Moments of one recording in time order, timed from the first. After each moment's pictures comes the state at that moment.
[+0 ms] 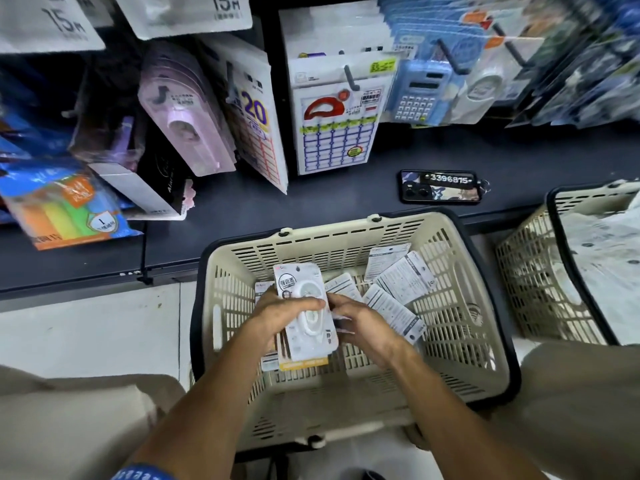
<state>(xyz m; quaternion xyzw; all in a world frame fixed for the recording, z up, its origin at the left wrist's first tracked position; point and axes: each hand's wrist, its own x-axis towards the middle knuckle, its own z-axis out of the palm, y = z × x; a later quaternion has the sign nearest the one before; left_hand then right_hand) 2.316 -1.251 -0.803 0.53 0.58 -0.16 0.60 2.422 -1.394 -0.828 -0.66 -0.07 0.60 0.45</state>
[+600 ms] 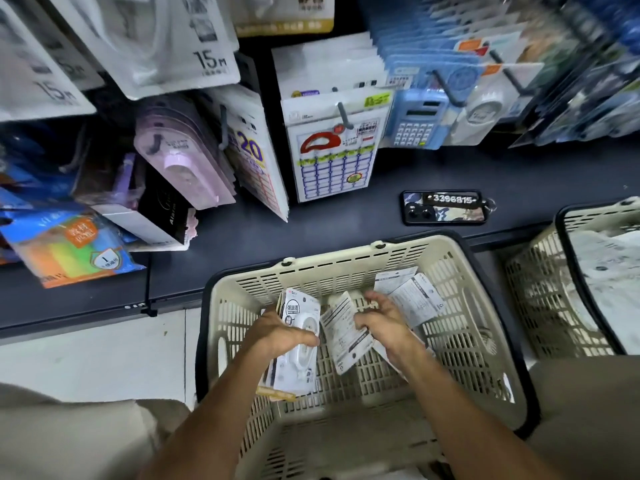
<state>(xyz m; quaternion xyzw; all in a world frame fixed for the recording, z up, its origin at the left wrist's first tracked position) 2.327 -1.226 -0.801 0.64 0.55 -0.23 0.48 2.473 -1.380 -0.832 -0.72 0.05 0.51 0.46</state>
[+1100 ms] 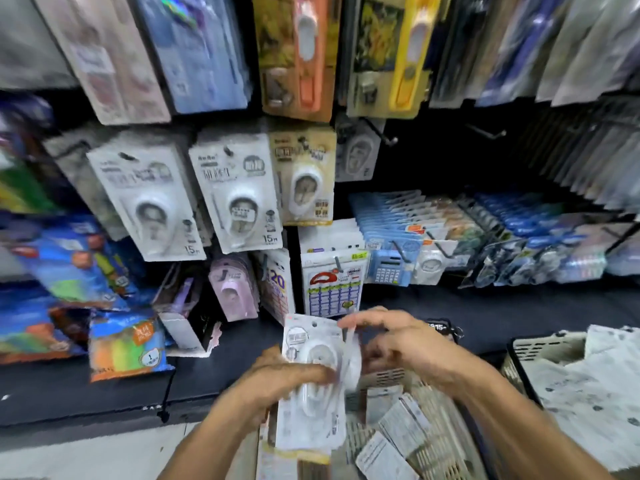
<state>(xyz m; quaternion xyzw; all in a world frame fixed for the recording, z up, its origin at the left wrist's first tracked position) 2.340 -1.232 -0.620 0.61 0.41 -0.02 0.67 2.512 -1.384 -0.563 -0.68 -0.35 0.47 0.44</state>
